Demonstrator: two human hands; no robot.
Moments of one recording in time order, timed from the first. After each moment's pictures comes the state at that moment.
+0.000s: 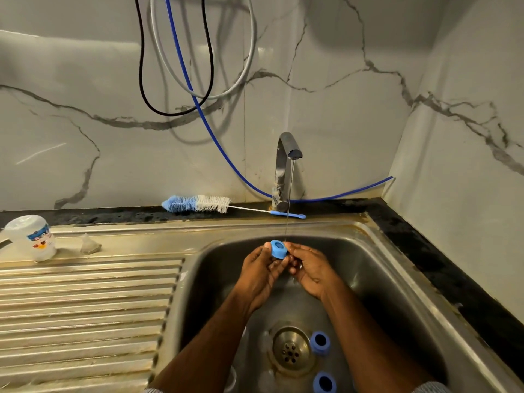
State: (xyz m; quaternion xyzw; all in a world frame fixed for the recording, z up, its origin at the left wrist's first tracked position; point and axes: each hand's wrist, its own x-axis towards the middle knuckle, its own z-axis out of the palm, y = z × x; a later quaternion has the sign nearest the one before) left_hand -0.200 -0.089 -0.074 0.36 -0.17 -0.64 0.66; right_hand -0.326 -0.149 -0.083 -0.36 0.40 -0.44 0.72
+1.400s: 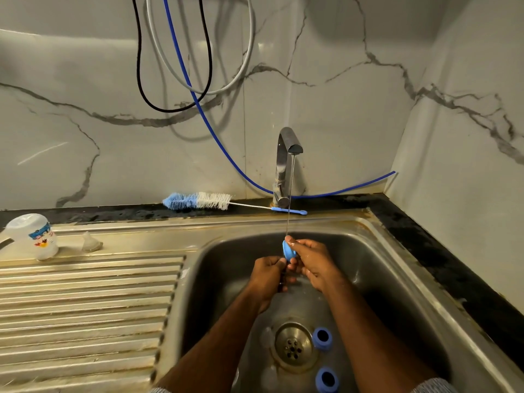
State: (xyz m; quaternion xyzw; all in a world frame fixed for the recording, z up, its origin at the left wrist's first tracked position) left_hand -0.211 -0.079 -0.077 0.55 -0.38 -0.56 0.48; right_hand -0.321 -0.155 -0.081 -0.42 0.52 -0.43 0.61
